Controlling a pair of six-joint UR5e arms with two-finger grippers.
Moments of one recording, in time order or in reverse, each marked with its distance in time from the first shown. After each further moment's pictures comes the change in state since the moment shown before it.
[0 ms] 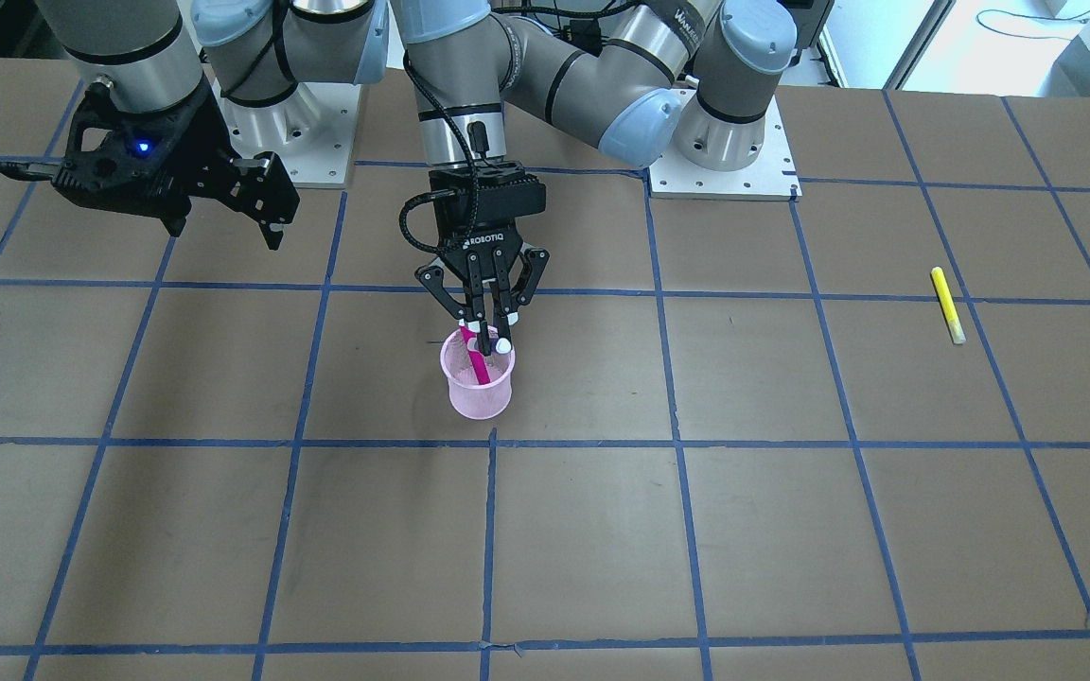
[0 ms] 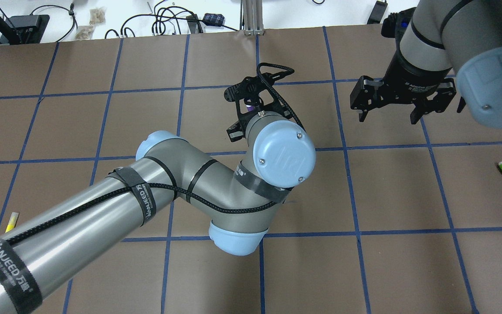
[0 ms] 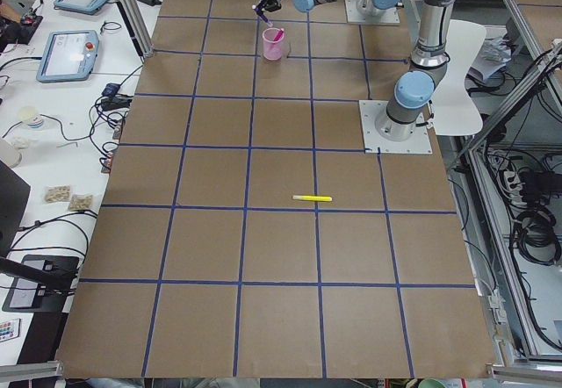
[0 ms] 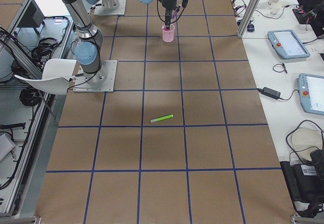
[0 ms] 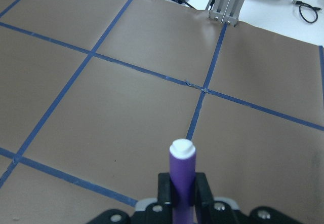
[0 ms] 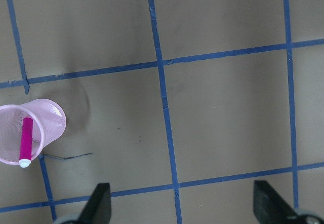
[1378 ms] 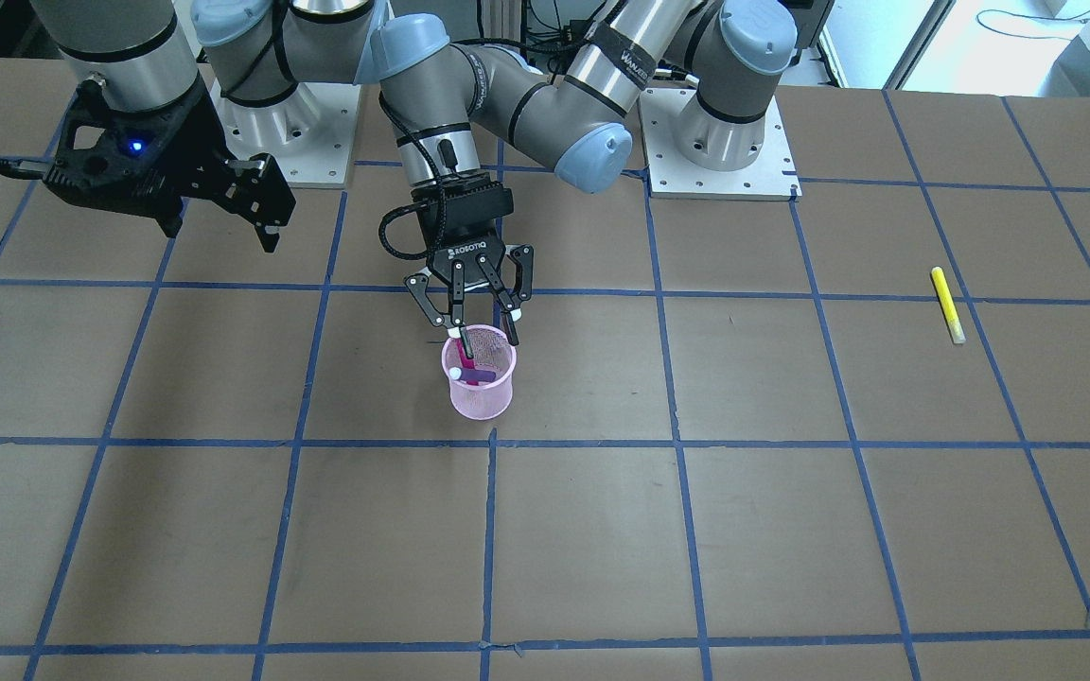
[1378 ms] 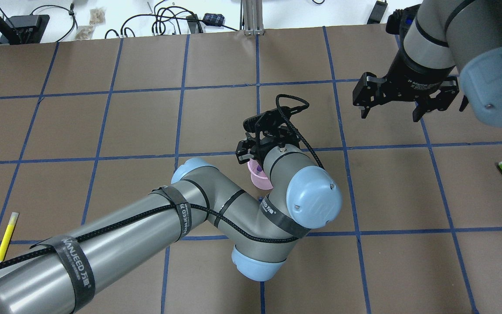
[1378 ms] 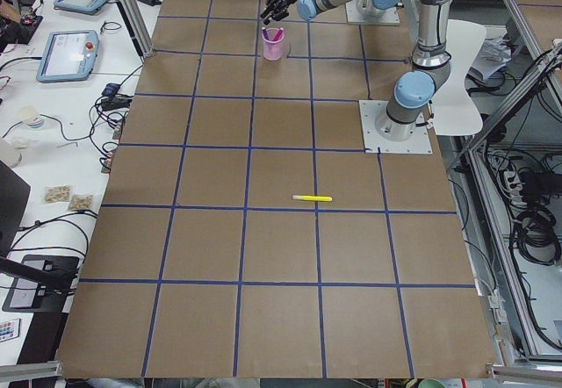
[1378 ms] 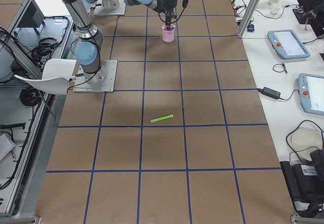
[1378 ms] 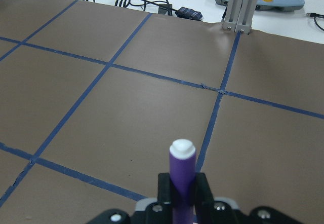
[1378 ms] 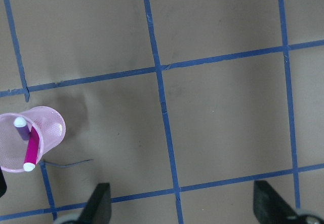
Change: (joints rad) left arm -0.076 -0.096 -0.020 0.057 0.160 -0.029; right arm -0.001 -0.001 0.001 -0.012 0.001 0.014
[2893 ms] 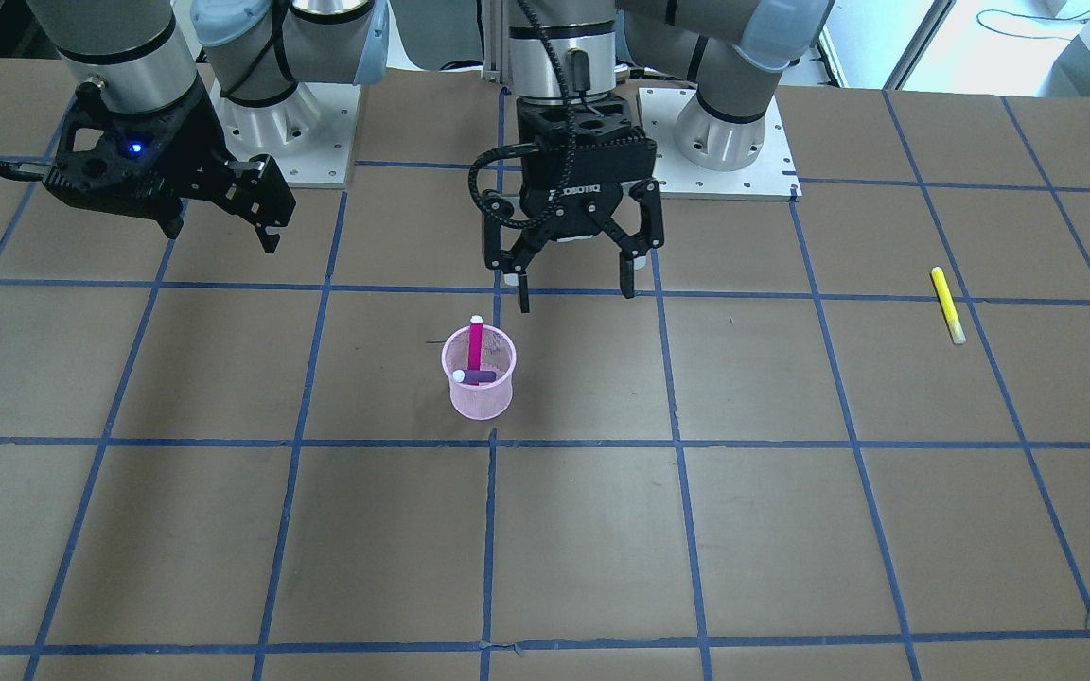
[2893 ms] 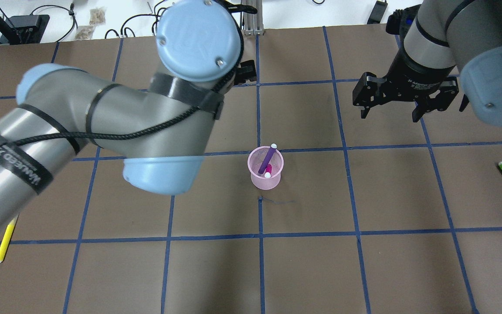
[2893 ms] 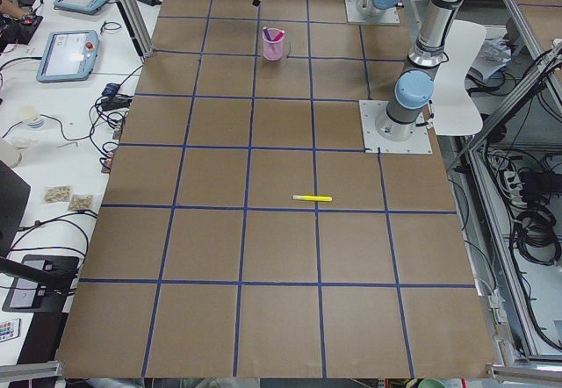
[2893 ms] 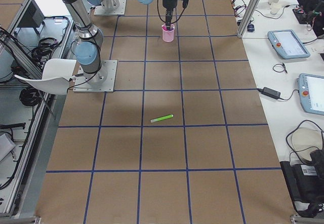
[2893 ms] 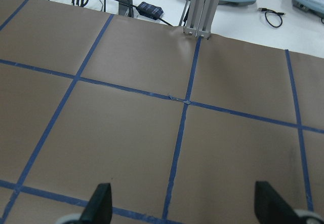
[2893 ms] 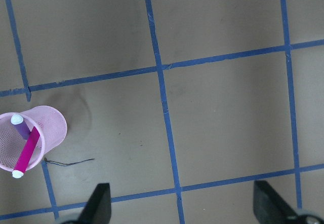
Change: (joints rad) left arm 0.341 0.299 0.245 -0.652 -0.462 0.410; right arm -0.002 0.002 -0.001 0.002 0.007 -0.002
